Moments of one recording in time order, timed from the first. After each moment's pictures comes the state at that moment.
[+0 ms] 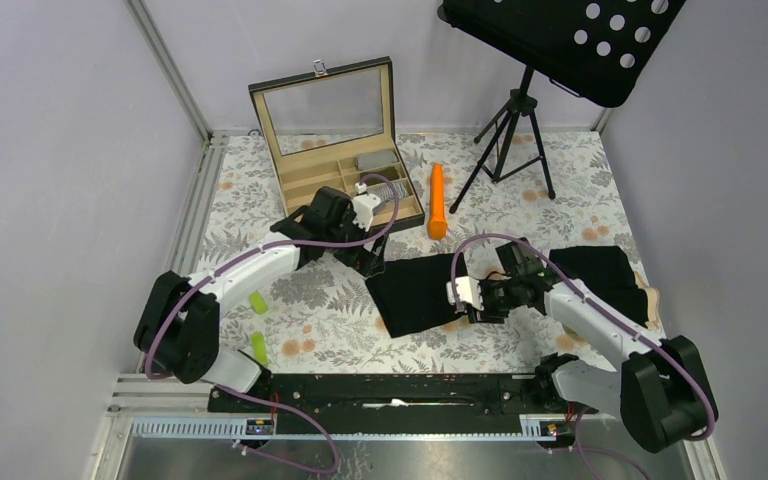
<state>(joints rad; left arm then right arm) -0.57 1.46 0.98 -0.34 0.29 -0.02 0.39 1.10 0.56 -0.63 -0.59 -1.21</state>
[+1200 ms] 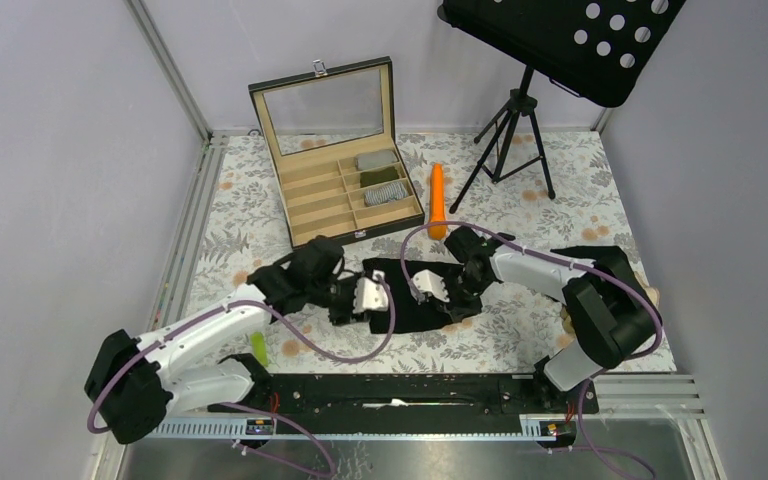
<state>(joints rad) -0.73 1.08 0.72 -0.47 0.53 0.71 0.61 1.56 0.83 -0.75 -0.49 -1.08</state>
